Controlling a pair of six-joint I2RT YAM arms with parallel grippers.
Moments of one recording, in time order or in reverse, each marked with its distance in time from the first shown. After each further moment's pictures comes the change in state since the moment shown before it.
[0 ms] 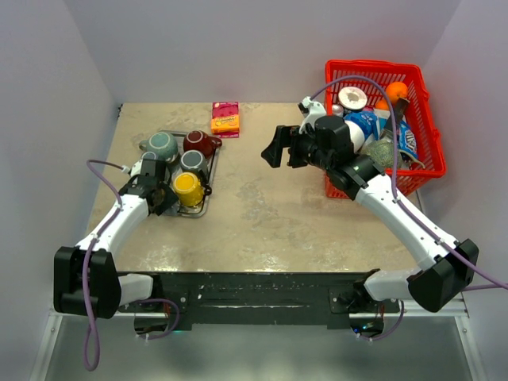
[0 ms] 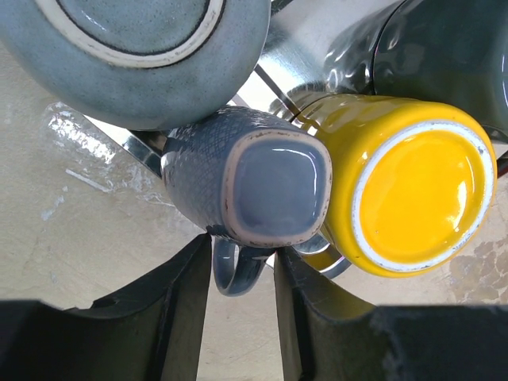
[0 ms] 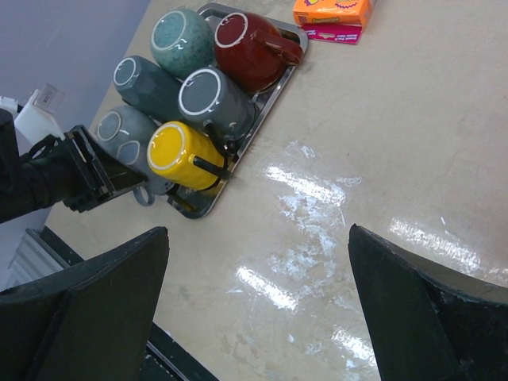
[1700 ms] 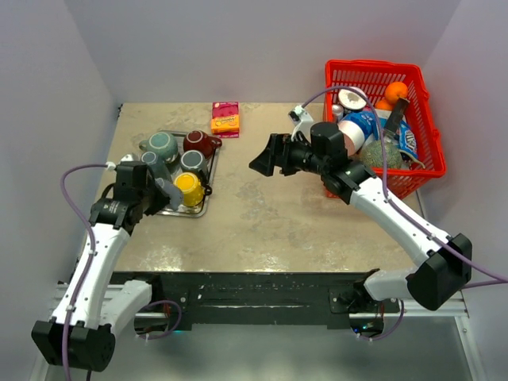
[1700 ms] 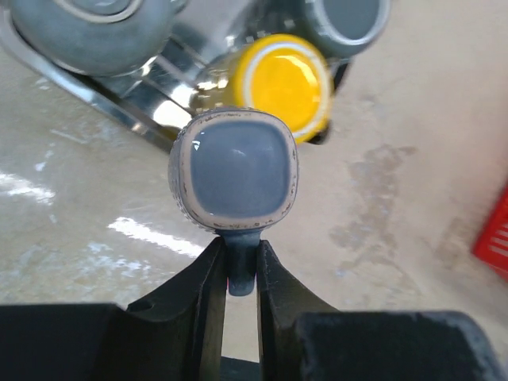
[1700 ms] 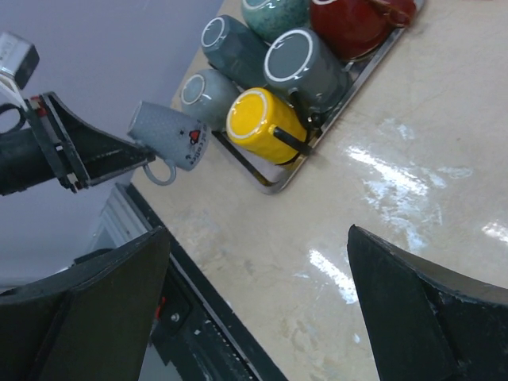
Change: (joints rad) left arm -0.015 -0.342 0.113 -0.269 0.136 0.056; right arm 0.008 0.014 -0.097 0.141 -0.224 0.108
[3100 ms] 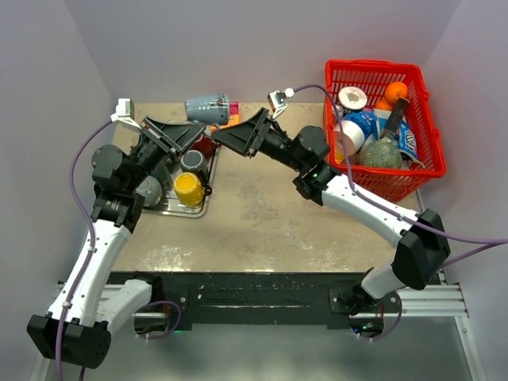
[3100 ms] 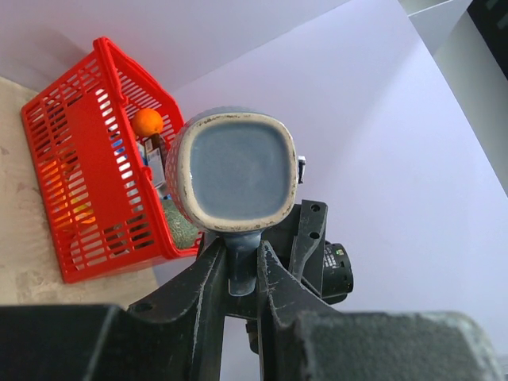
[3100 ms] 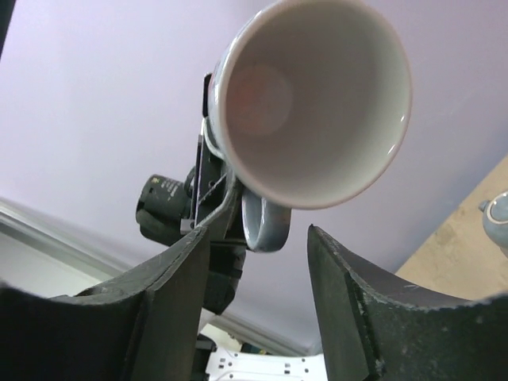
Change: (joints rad) left arm -0.062 0.016 0.072 1.048 0.582 -0.563; right arm 0.170 0.172 0.025 0.850 -0.080 0.706
